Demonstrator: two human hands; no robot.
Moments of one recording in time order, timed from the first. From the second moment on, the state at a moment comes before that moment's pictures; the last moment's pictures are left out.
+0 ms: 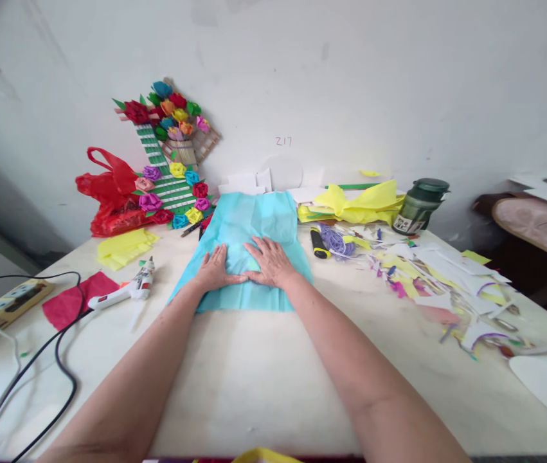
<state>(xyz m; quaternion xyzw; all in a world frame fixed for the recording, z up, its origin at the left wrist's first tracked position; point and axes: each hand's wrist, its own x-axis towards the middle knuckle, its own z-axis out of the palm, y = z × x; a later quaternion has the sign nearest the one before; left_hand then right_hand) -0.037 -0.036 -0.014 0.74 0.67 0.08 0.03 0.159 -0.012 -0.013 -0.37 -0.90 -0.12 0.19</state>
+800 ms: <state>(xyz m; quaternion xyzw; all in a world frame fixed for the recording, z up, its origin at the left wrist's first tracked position) -0.022 -0.021 -0.008 0.83 0.51 0.22 0.00 0.158 -0.013 -0.011 -0.39 -0.90 -0.08 0.18</state>
